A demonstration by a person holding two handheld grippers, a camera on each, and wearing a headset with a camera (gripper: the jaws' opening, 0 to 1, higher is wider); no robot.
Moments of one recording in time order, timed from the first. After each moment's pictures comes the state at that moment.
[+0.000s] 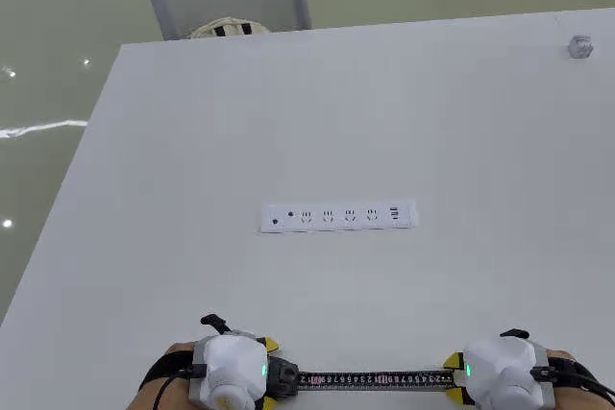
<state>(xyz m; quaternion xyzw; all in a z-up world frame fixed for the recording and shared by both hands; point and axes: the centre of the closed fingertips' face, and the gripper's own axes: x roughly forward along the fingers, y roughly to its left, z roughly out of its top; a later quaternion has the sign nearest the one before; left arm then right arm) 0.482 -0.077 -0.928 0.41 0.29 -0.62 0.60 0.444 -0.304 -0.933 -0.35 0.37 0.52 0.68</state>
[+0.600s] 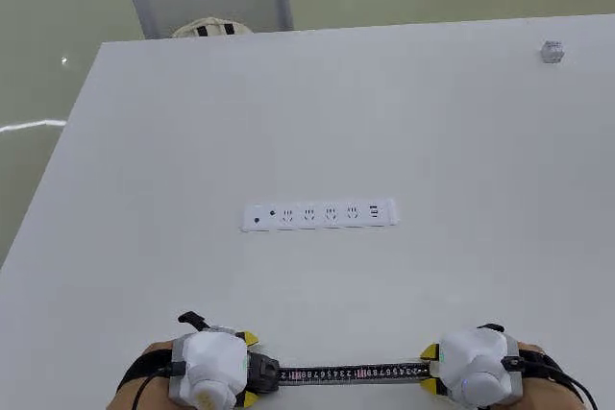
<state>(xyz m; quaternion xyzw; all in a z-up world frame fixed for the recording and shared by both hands) 0.484 -0.077 -0.922 0.41 0.29 -0.61 0.62 0.447 -0.306 -0.934 -0.34 0.37 0.50 0.70</state>
